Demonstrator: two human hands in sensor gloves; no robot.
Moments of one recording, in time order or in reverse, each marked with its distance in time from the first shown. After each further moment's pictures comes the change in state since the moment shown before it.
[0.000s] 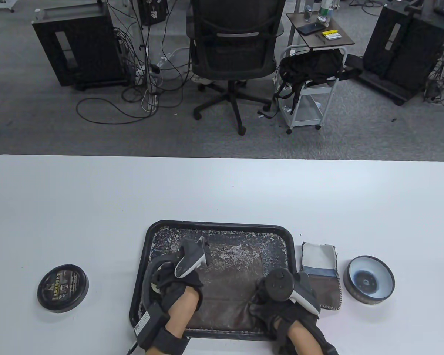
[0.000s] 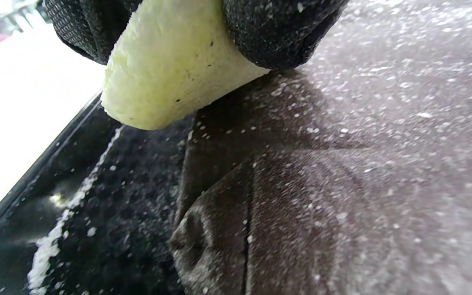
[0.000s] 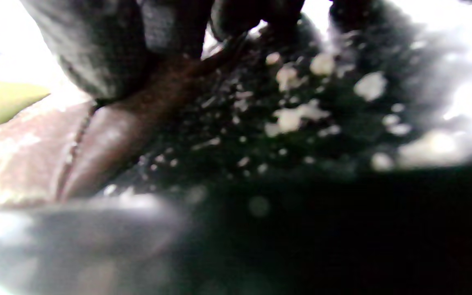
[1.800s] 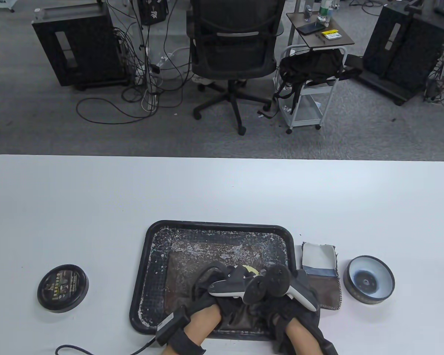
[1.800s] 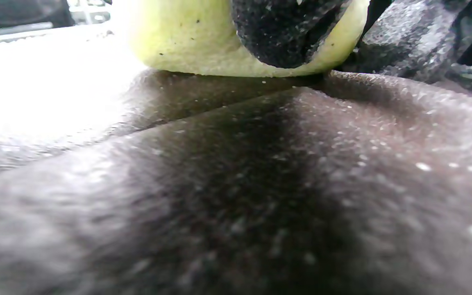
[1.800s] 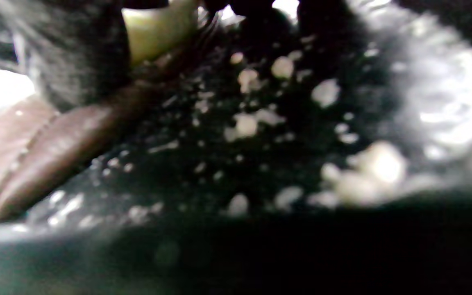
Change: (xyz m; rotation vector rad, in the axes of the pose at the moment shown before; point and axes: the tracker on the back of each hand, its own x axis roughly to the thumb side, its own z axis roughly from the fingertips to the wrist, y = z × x) left_hand 0.113 -0.015 0.049 0.357 -0.866 -0.183; right_hand -0.002 -0.003 -0.003 0.037 0.120 0.048
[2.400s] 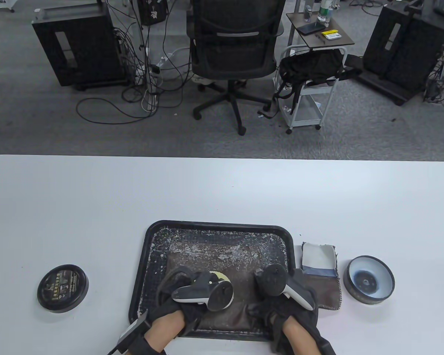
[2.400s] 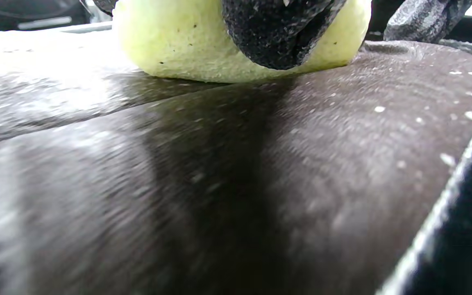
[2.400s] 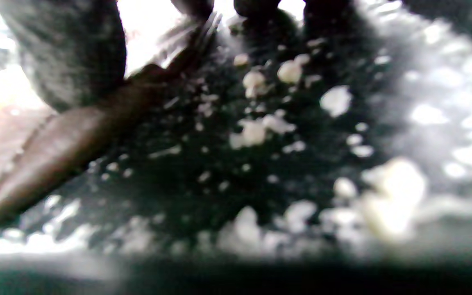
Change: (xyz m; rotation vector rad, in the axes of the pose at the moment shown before) left_hand -0.052 -0.024 0.063 -0.010 0.013 0.016; right_hand 0.006 0.000 -0.002 0.009 0.013 0.022
